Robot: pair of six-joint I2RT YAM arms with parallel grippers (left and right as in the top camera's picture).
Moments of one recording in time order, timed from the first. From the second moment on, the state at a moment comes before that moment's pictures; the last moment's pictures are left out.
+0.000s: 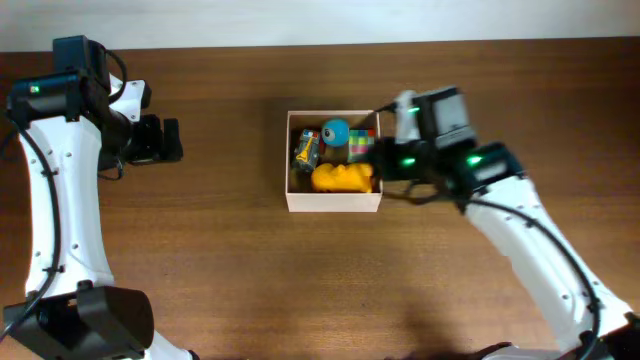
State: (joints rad) left arm 0.17 1.78 1.91 -1.47 0.10 0.08; right arm 0.38 1.51 1.31 -0.71 -0.19 0.31
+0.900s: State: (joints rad) left arm 0.17 1.78 1.91 -1.47 0.10 0.08; right arm 0.54 1.63 1.54 -0.84 0.03 0.22
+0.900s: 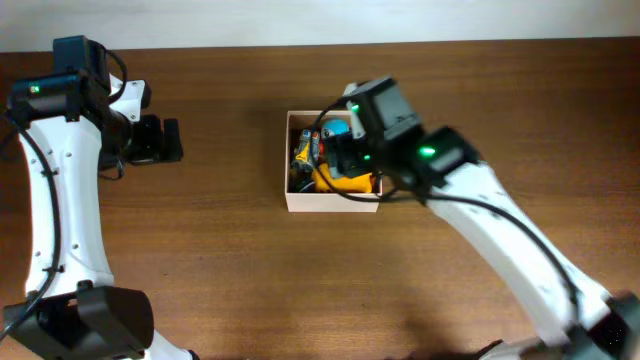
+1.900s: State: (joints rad) left arm 0.17 1.78 1.91 -1.47 0.10 0.08; right arm 0.54 0.91 1.66 -1.28 0.42 0.18
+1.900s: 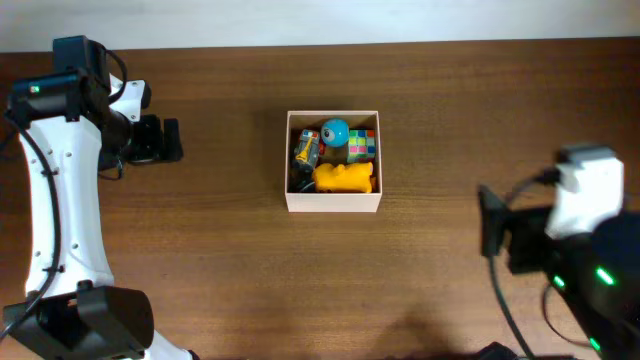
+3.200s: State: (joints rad) left arm 0.17 1.78 1.91 -1.47 0.10 0.08; right arm 0.08 0.03 0.32 -0.72 0.13 0.07
